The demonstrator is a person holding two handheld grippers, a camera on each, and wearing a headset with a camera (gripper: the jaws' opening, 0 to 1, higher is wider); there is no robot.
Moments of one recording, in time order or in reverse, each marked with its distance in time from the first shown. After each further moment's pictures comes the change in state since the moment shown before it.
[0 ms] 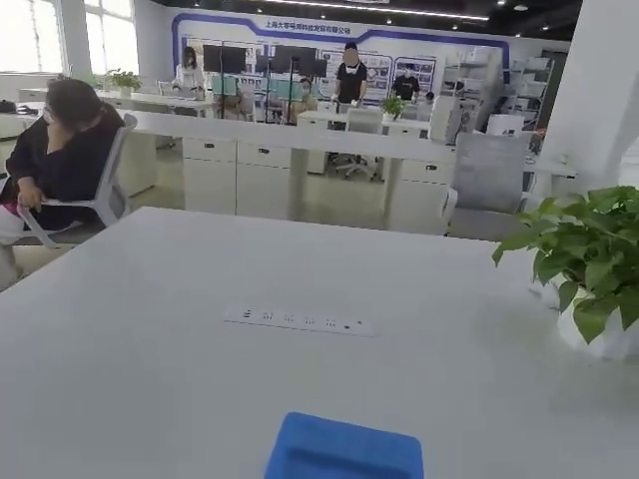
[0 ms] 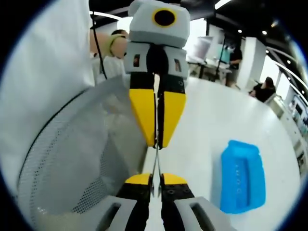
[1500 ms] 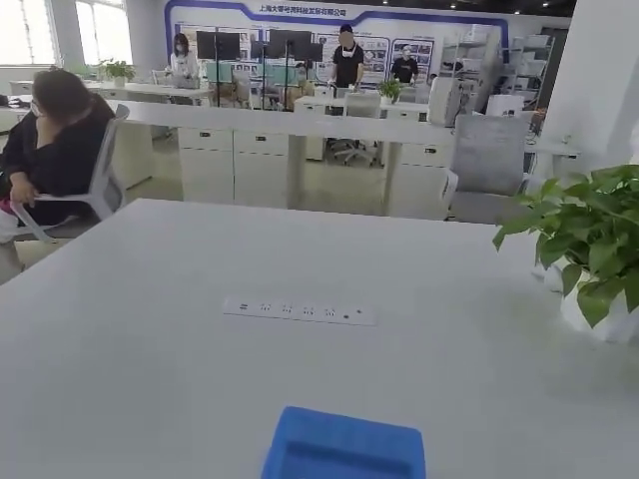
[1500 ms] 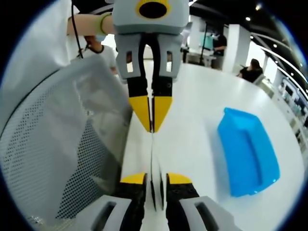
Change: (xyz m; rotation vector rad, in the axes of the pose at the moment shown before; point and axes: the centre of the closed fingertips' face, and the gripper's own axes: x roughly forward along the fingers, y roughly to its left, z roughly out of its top) left arm 0.012 0.037 -0.095 0.109 0.547 -0.037; right arm 0.032 -0.020 -0.048 0.133 0.040 -0.088
